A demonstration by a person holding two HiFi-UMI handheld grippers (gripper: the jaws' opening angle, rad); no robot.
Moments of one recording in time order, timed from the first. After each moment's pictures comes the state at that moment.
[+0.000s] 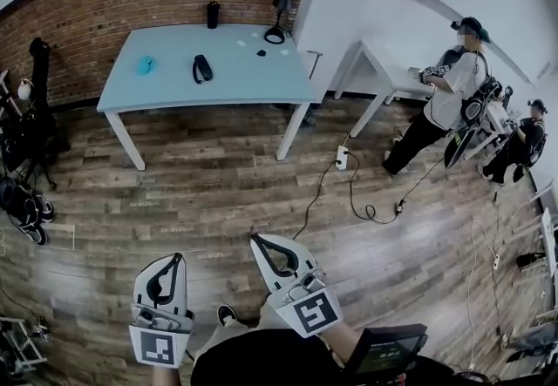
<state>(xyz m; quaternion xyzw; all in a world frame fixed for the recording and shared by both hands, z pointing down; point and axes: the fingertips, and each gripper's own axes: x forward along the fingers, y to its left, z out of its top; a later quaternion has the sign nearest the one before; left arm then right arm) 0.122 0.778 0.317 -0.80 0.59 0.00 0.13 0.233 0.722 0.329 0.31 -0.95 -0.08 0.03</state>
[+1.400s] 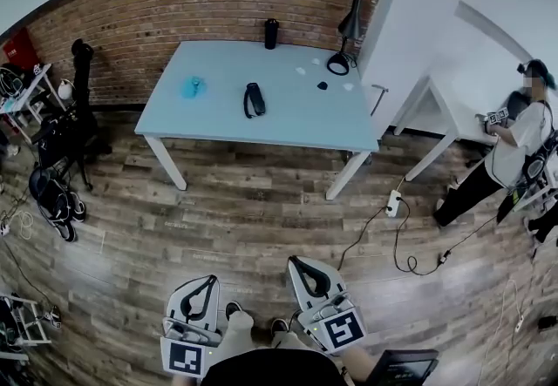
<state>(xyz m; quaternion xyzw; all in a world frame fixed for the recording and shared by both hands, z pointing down) 0.091 0.608 0.359 -0.76 0.64 -0.05 0.10 0.201 0.528 0.366 0.27 -0.96 -0.02 -0.01</state>
